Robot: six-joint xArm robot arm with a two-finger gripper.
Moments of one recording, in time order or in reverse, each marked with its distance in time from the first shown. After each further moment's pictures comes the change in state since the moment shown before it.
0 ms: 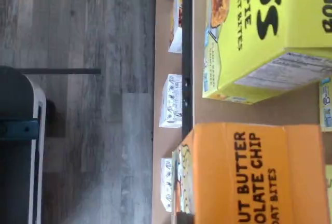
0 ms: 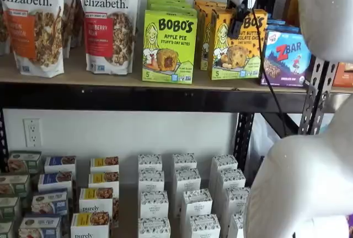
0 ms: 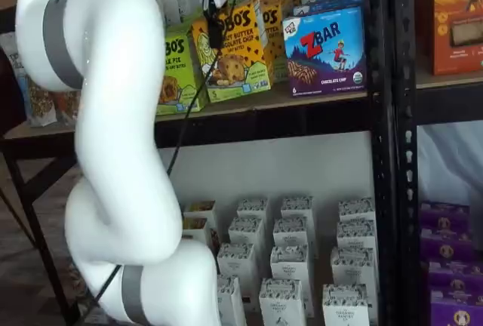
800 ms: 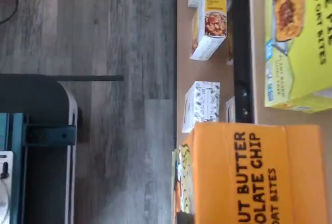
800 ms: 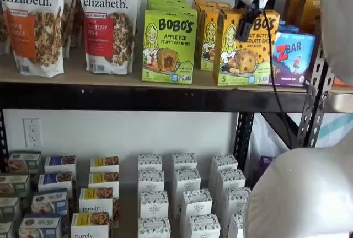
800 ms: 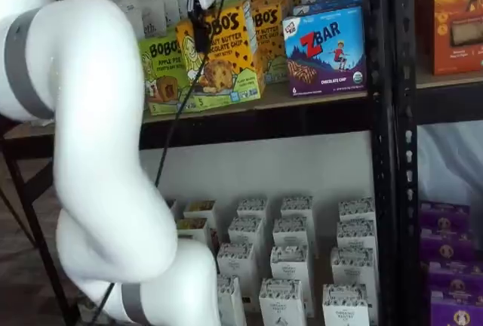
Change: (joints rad) arm -0.007 -0.188 0.133 0.015 0.066 0.006
